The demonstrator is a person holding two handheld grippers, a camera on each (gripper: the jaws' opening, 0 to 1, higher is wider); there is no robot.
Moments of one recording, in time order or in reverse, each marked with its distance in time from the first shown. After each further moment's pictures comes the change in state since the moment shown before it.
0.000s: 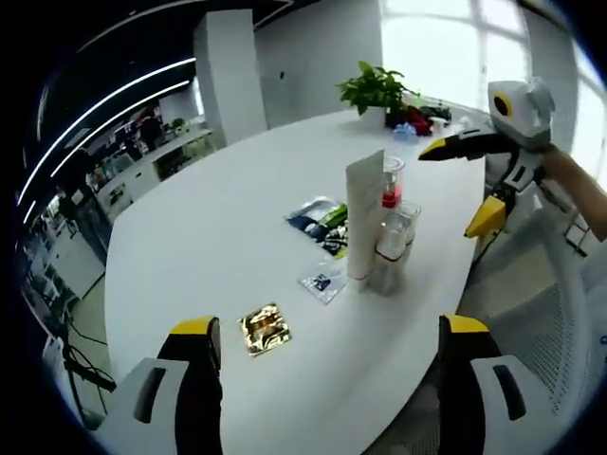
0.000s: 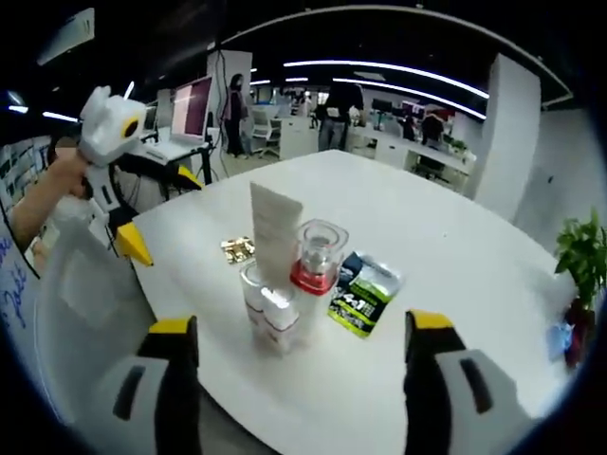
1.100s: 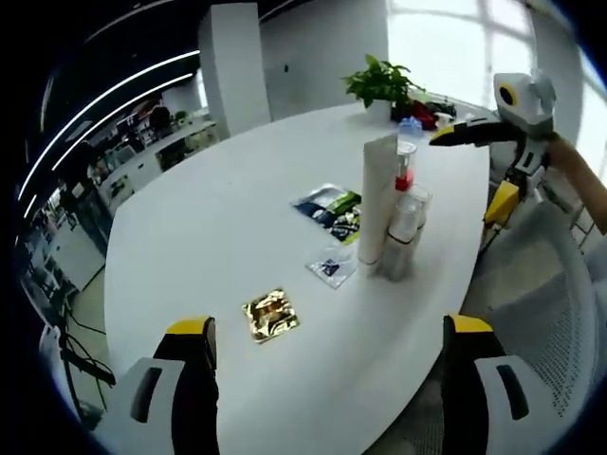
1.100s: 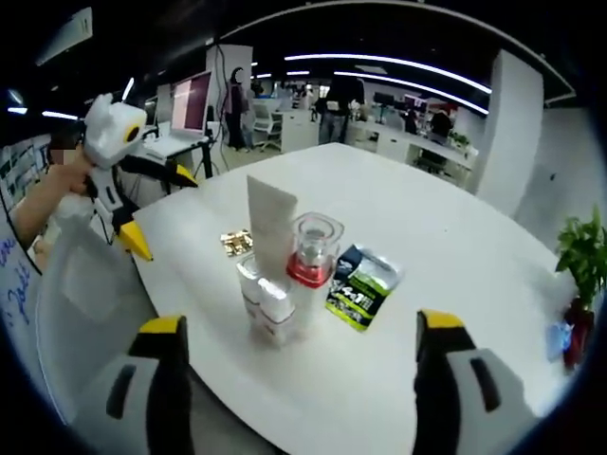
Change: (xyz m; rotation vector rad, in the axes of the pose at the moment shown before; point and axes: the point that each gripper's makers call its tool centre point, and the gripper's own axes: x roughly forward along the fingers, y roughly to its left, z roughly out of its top) left arm 0.008 0.009 -0.018 -0.014 0.033 0.000; right arm 0.000 -0.009 -0.008 -0.001 0.042 0.013
